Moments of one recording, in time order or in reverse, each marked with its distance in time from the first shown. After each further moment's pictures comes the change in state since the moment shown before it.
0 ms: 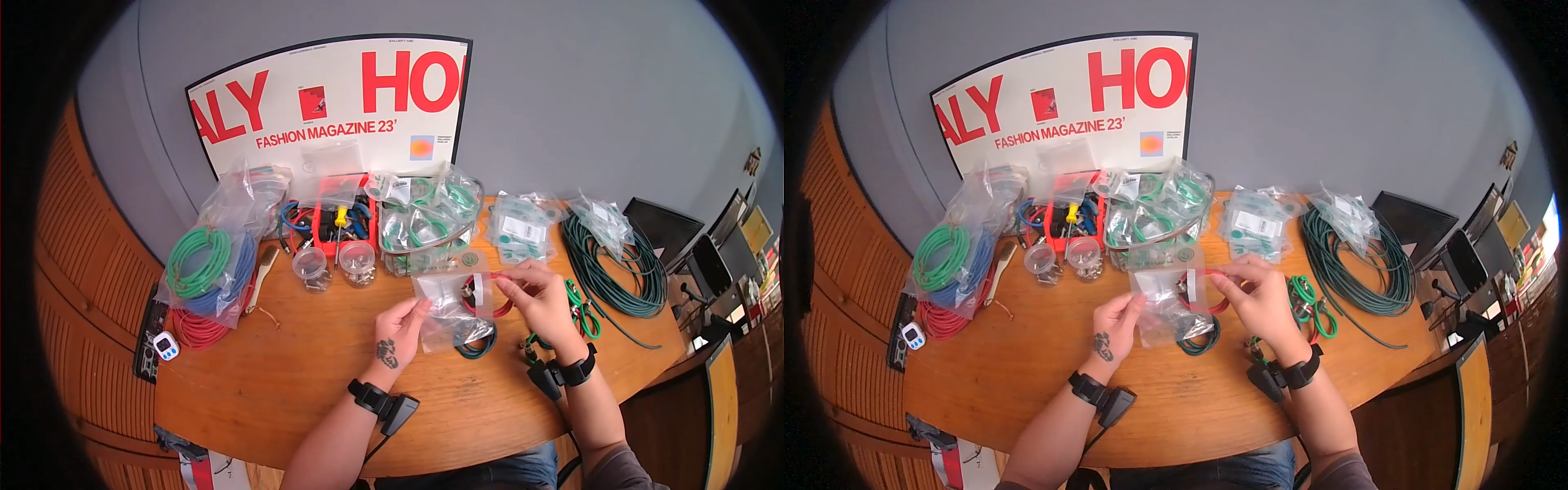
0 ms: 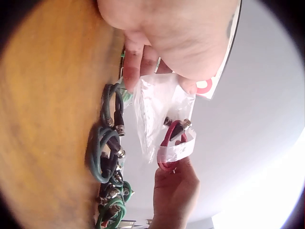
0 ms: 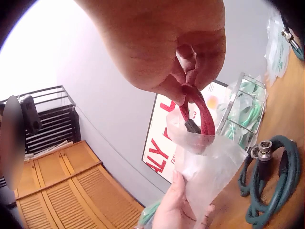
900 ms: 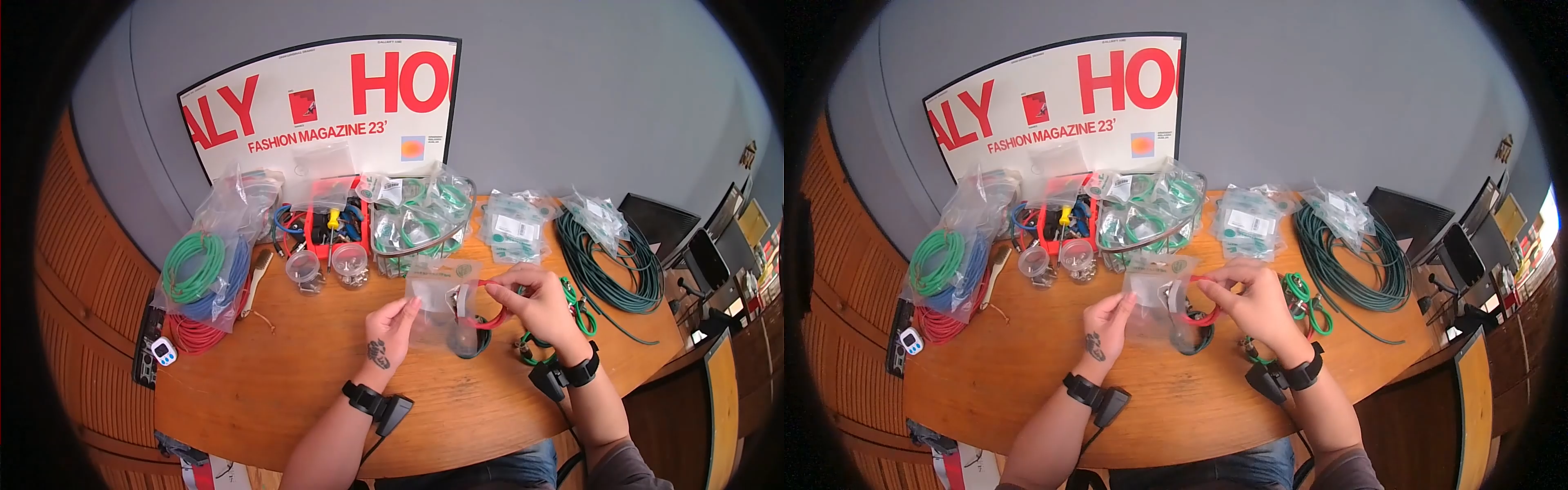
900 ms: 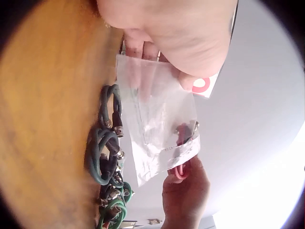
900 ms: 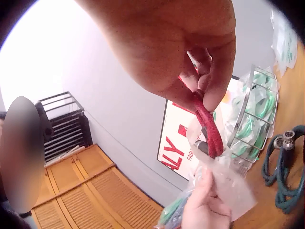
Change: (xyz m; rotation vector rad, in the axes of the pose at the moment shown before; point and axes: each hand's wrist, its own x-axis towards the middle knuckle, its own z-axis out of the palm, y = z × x) left_hand 0.001 0.005 0.000 -0.049 0.081 -0.027; right_hand -0.002 -0.016 -0.008 -0.009 -0.084 0.060
